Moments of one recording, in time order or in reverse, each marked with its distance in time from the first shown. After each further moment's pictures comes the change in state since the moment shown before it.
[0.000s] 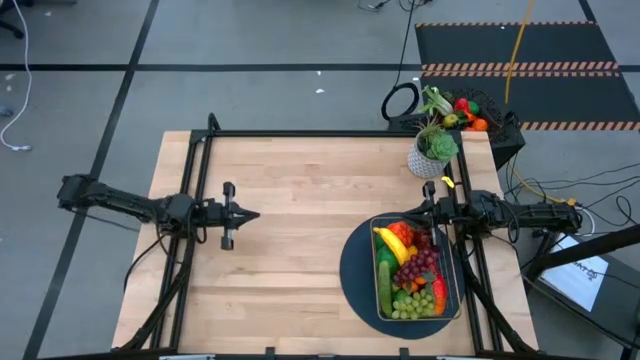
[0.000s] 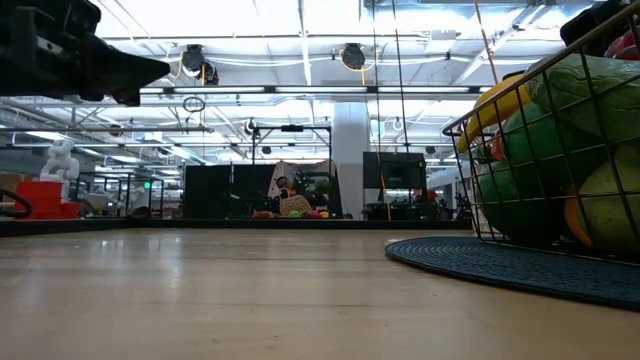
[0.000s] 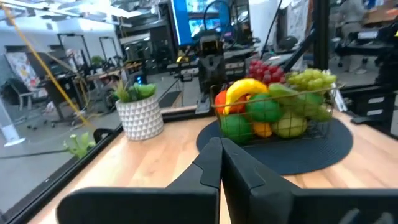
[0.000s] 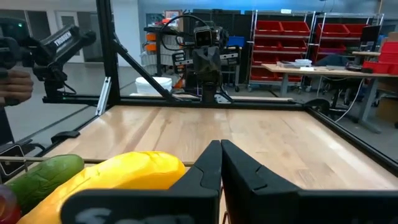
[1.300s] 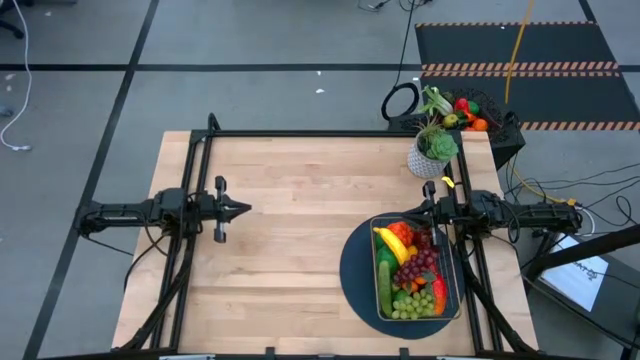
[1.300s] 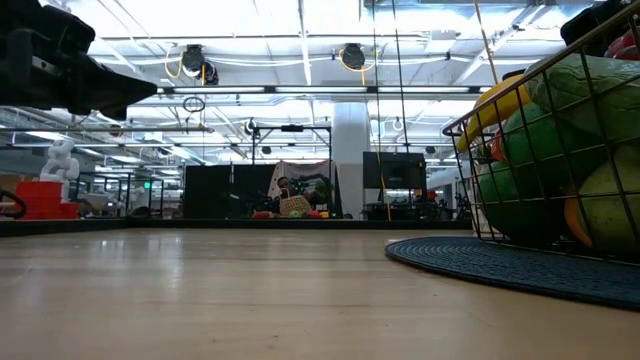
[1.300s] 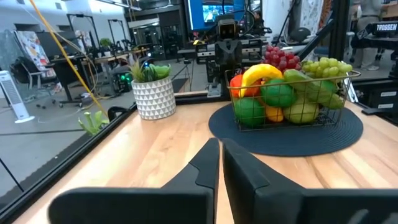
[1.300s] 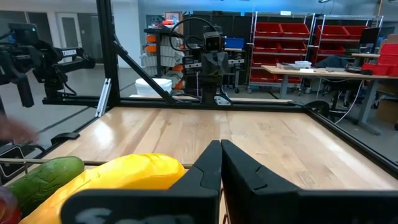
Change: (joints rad) left arm 0.200 -0.468 0.003 -0.537 0.157 -0.058; right arm 0.000 0.000 0.000 0.007 0.000 -0.002
